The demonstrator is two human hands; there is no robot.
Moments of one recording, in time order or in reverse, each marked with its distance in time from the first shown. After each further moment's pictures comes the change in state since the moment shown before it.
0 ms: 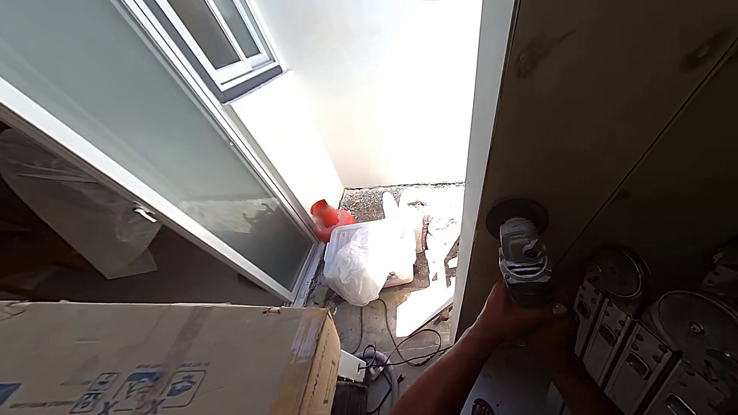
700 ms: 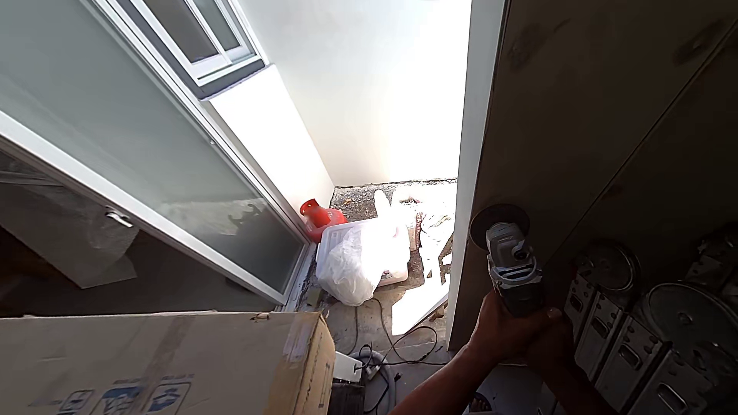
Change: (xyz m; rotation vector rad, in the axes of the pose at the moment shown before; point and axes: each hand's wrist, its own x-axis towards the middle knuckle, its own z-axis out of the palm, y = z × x) left_hand -0.025 0.009 0.009 -0.012 0.117 -0.110; right_hand -0.013 -0.012 -0.016 -0.009 -0.148 0.055
